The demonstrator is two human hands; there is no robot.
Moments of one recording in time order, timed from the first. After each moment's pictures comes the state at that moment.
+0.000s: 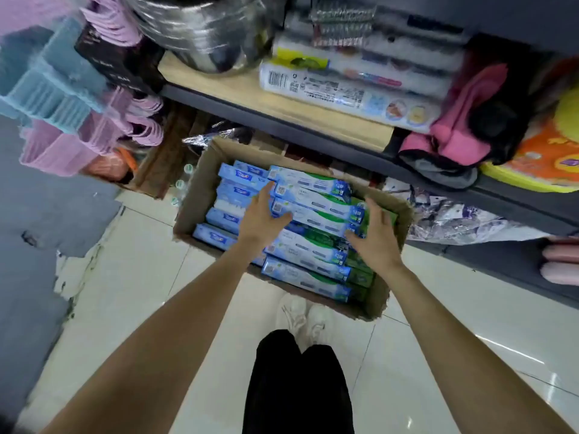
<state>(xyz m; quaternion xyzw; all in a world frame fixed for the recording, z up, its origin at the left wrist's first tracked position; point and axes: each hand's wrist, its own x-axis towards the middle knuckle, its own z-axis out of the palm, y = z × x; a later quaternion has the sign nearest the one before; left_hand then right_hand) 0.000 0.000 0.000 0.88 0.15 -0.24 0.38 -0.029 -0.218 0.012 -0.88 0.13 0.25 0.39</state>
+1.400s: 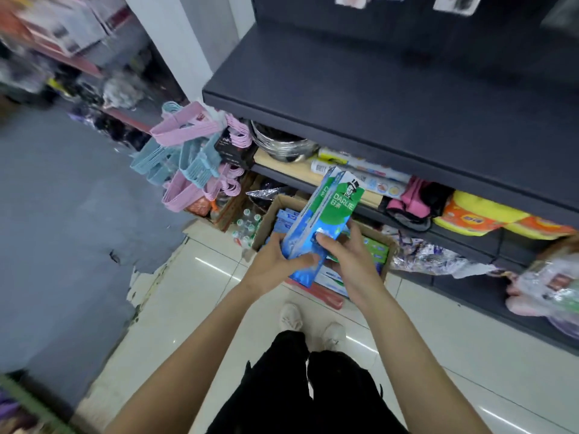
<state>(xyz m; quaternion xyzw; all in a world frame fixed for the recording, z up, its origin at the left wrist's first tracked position) -0.125 0.038 0.340 0.80 0.17 -0.24 0.52 -0.113 -0.116 0.343 -0.55 0.18 0.22 0.79</state>
